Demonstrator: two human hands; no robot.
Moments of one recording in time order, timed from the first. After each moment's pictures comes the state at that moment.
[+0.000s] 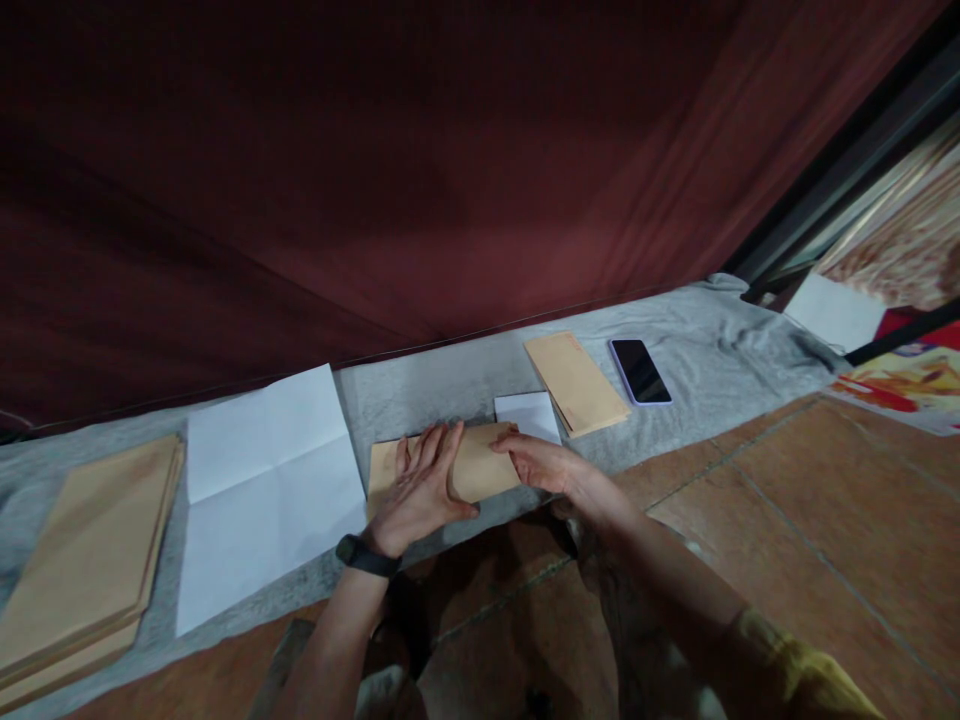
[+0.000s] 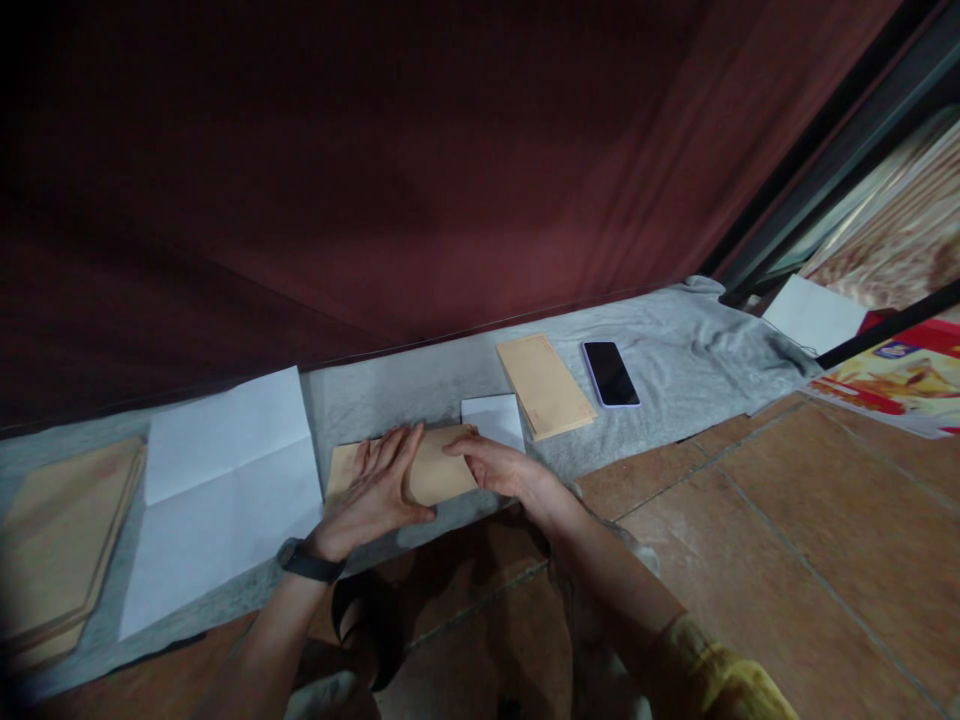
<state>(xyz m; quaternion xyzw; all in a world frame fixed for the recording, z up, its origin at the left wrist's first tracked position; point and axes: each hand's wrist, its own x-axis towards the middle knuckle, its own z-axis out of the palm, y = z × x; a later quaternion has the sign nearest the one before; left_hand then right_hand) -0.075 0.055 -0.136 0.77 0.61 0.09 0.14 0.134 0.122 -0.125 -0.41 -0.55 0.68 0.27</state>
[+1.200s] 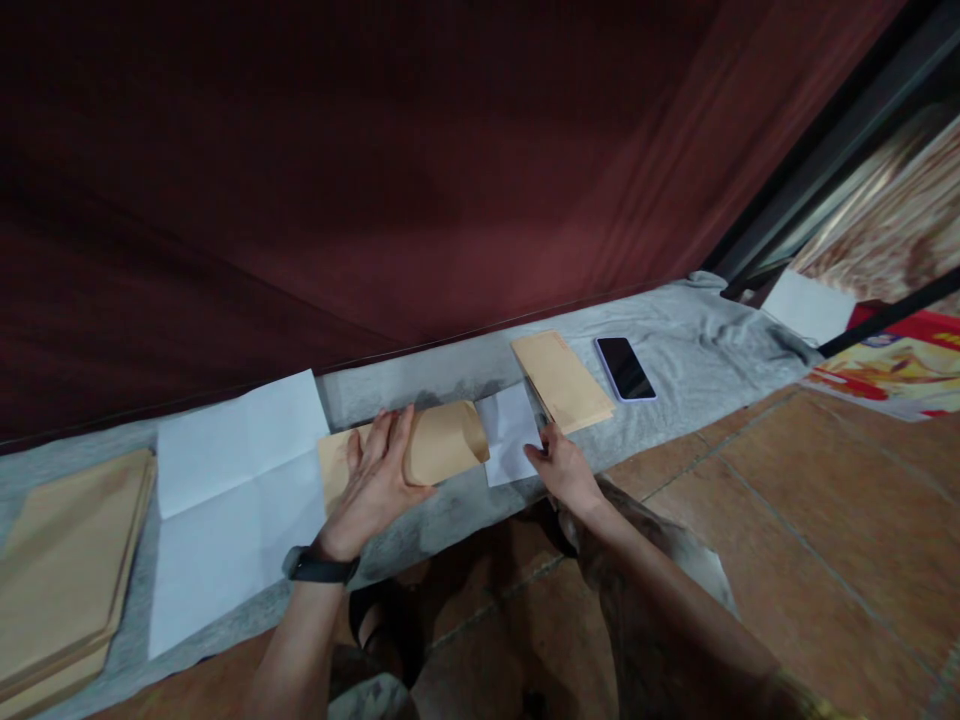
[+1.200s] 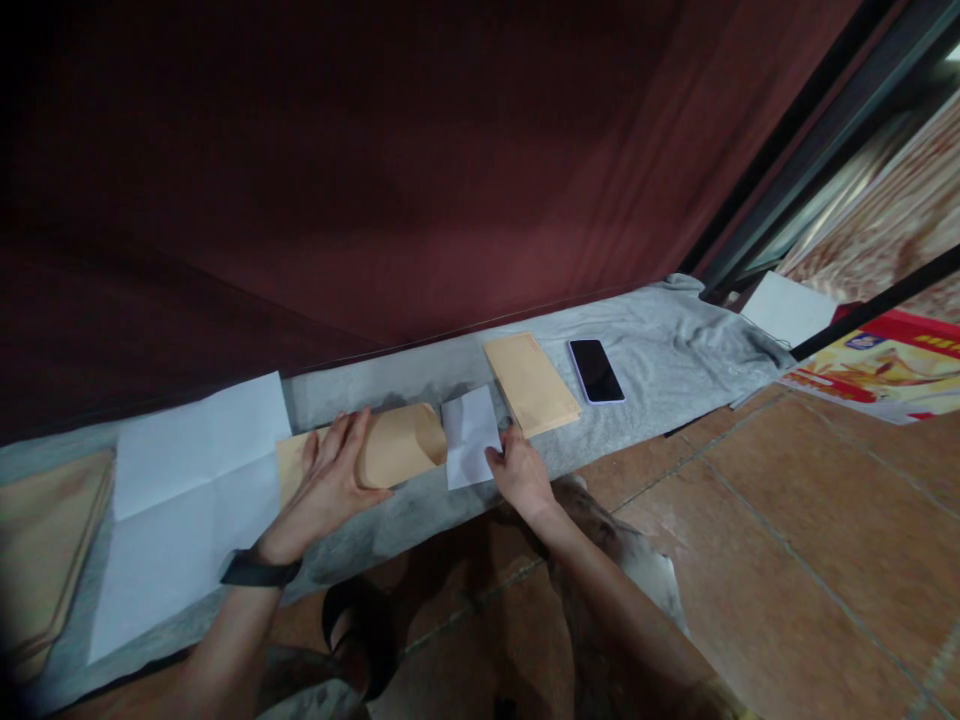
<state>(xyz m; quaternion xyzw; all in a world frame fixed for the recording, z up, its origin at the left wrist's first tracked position) -0.108 0.064 -0.127 0.76 0.64 0.13 0.05 0.189 0.103 -0.154 -0.66 -0.67 0.28 0.20</state>
